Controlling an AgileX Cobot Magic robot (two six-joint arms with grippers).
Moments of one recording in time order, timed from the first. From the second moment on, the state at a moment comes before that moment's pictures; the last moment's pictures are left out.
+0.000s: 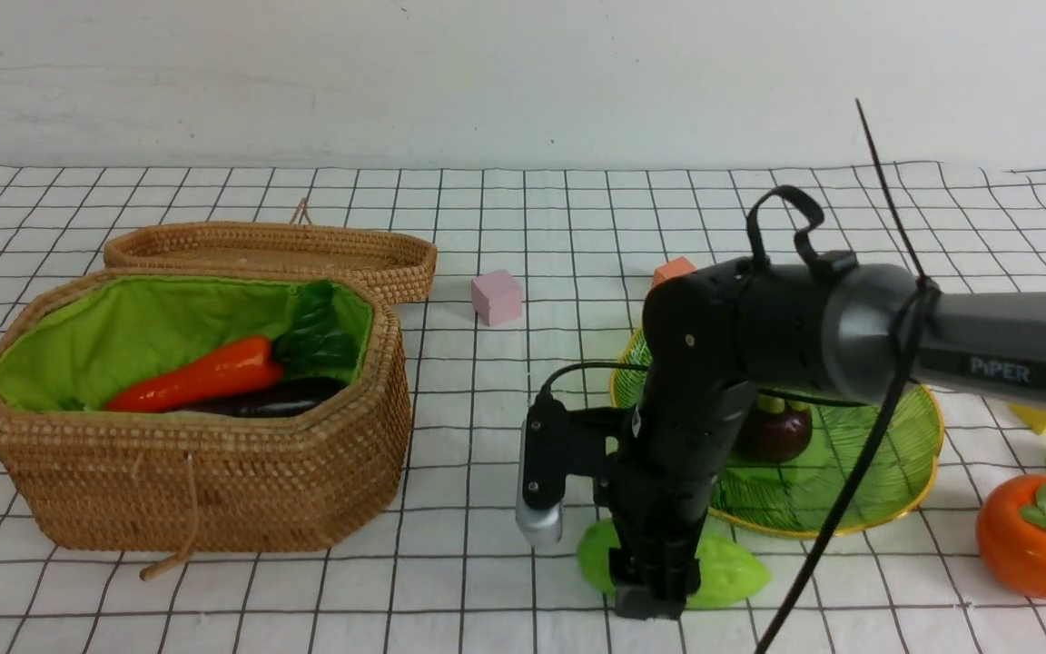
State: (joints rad) right arm 0.60 2.03 -1.42 0.20 0.91 -1.01; left arm -0.54 0.30 -0.58 -0.44 0.71 0.41
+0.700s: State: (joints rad) right arm 0.85 2.05 -2.00 0.39 0.44 -0.82; left arm -0.54 0.30 -0.69 0.36 0.81 -0.51
